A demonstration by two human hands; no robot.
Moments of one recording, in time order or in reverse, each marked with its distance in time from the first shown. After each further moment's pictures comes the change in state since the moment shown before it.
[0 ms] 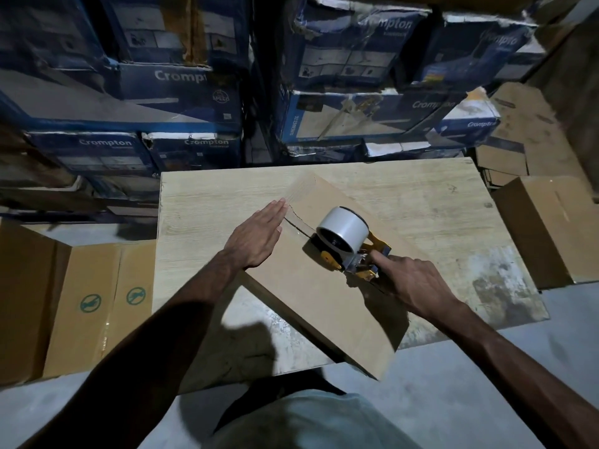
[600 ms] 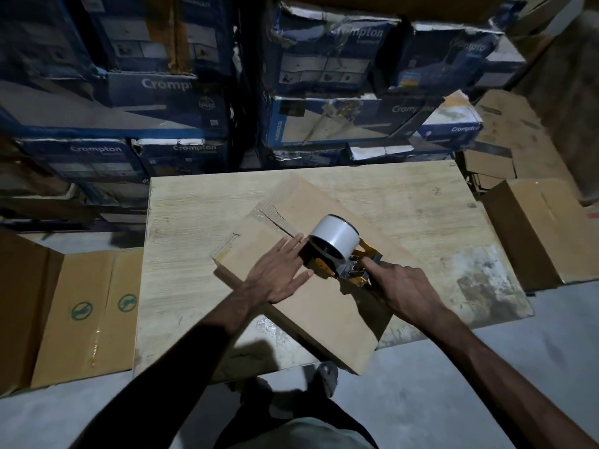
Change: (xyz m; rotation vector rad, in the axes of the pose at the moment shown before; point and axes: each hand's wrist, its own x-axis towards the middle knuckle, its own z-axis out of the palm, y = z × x) left_hand -0.014 0.113 0.036 0.151 -0.123 0.134; right_hand -0.033 0.012 0.010 -0.009 0.021 0.034
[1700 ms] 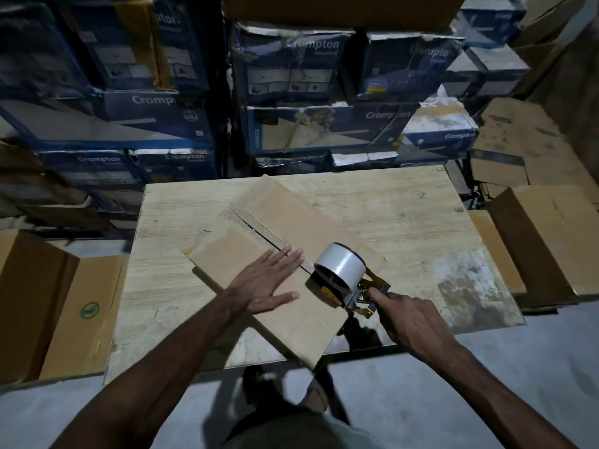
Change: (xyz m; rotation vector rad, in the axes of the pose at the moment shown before) left_hand 0.006 0.063 0.007 0.062 -0.098 0.007; right_hand -0.100 0.077 0.022 0.054 0.016 0.019
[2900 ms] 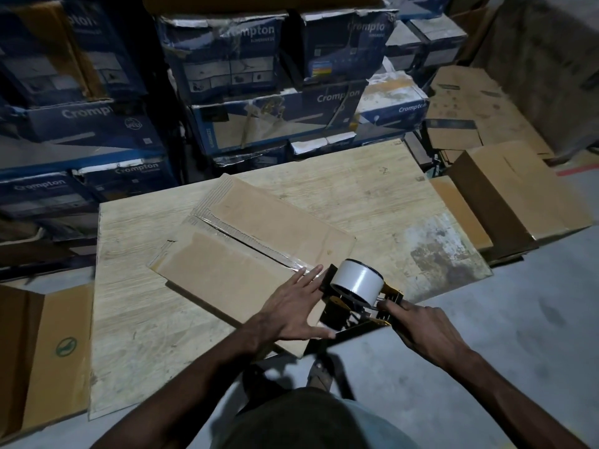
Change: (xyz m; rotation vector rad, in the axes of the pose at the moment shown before) left_hand 0.036 0.113 0.024 0.044 -0.038 0.222; right_hand -0.079 0.039 0.049 0.030 -0.058 0.126
